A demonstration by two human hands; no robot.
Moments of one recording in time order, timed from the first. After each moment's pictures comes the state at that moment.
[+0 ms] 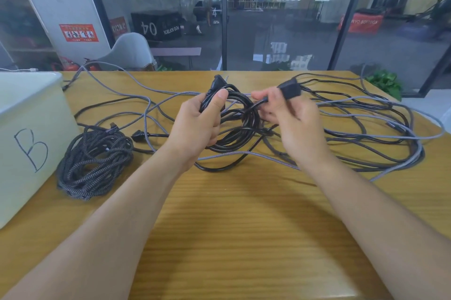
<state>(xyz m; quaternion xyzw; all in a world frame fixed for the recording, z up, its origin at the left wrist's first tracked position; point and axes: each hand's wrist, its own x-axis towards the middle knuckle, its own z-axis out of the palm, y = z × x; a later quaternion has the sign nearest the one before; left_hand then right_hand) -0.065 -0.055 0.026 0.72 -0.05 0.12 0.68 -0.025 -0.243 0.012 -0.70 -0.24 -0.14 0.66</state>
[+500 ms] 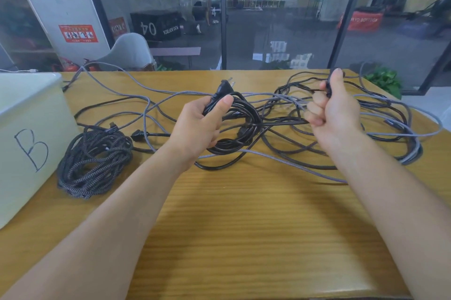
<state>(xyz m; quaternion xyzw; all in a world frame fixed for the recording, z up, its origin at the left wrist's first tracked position) -0.065 -0.056 0.023 0.75 -0.07 0.10 0.65 0.005 -0.288 0.039 -0.48 0.05 -0.07 0.87</state>
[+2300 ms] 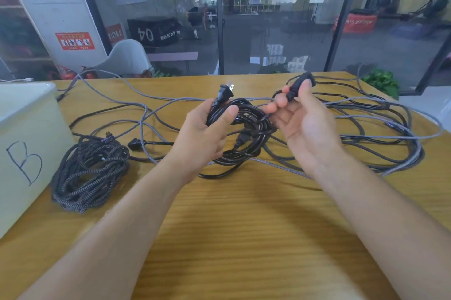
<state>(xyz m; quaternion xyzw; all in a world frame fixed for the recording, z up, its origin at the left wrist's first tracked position) -0.068 -0.063 0.021 0.72 -0.10 0.08 0.68 -0.024 -0.249 0.031 -0.45 -0.11 0.00 0.89</state>
